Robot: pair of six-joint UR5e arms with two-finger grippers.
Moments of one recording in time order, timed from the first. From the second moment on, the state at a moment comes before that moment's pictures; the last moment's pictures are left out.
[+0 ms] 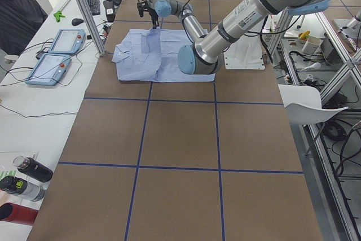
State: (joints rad) left arm -0.71 -2.63 -1.32 -1.74 -2.01 -1.49; right arm 1.21 -1.45 1.99 -1.57 2.24 0.33
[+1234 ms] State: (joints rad) left arm -0.55 -2.65 -1.28 -1.89 -1.93 -1.49; right arm 1.21 -1.45 2.00 -1.57 2.27 0.38
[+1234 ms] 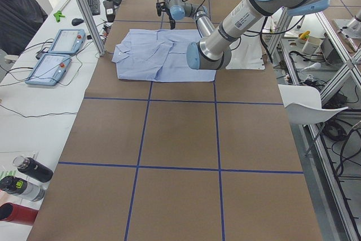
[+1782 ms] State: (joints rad) left arm -0.54 -2.34 -1.74 -1.69 -1.95 -1.29; right arm 1.05 -1.51 2.19 -1.57 2.21 0.77
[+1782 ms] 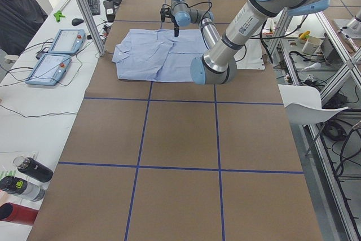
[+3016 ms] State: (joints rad) left arm -0.23 -1.84 -2.13 -1.68 -1.66 -1.53; right arm 0.27 -1.90 2.40 -1.22 1.53 1.44
